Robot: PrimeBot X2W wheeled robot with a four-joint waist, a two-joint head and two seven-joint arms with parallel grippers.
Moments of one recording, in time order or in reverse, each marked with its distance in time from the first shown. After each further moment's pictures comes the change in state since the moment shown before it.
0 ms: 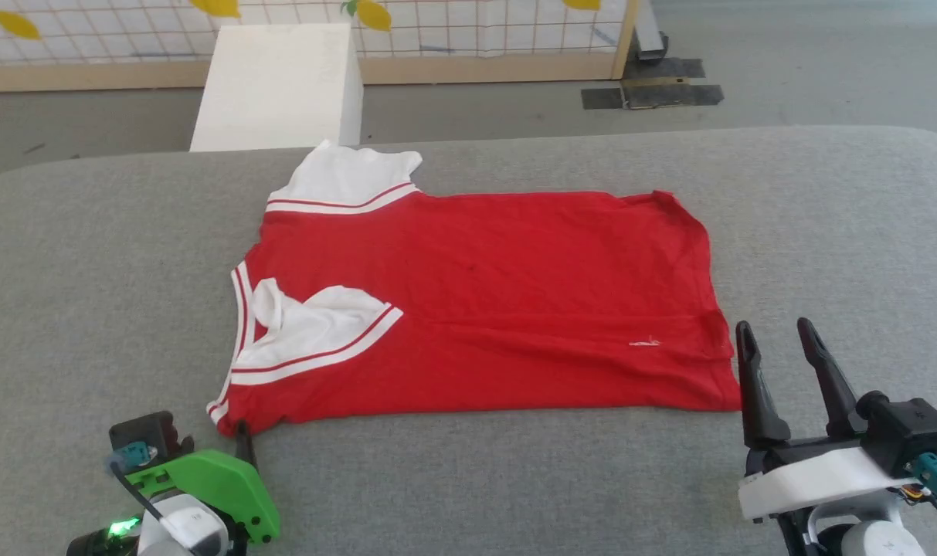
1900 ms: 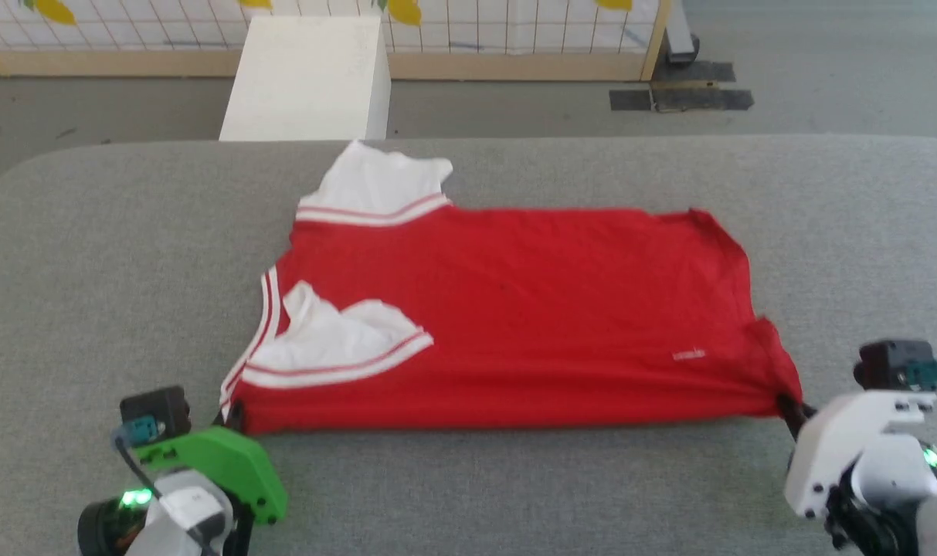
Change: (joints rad) left arm -0.086 0.013 -0.035 0.066 -0.052 -0.059 -0.016; right arm -0.076 0.002 -0.167 -0.016 0.018 0.000 0.856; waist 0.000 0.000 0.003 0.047
